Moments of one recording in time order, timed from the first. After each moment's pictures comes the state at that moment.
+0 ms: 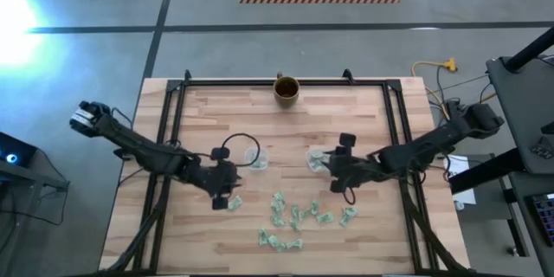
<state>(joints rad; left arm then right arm) -0.45 1.19 0.78 -0.46 -0.33 -0.41 0.37 1.27 0.68 -0.28 0.68 0.16</state>
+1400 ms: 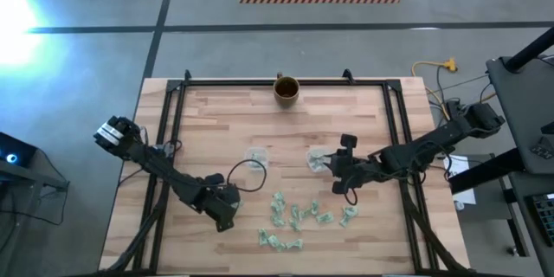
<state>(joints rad) -0.59 1.58 0.79 -0.45 -0.20 -0.90 0.38 1.26 0.68 -0.32 0.65 0.21</state>
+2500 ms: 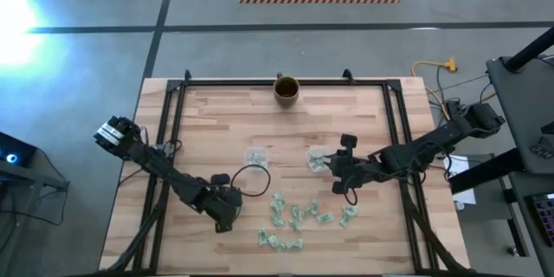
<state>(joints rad) -0.59 1.57 0.79 -0.39 -0.22 -0.70 0.38 1.26 0.68 -0.32 0.65 0.21</state>
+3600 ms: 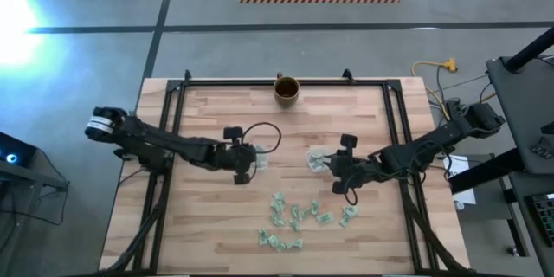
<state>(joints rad) -0.17 1.42 0.85 -0.40 -0.50 -0.12 0.38 1.26 0.68 -0.33 0.65 0.21</state>
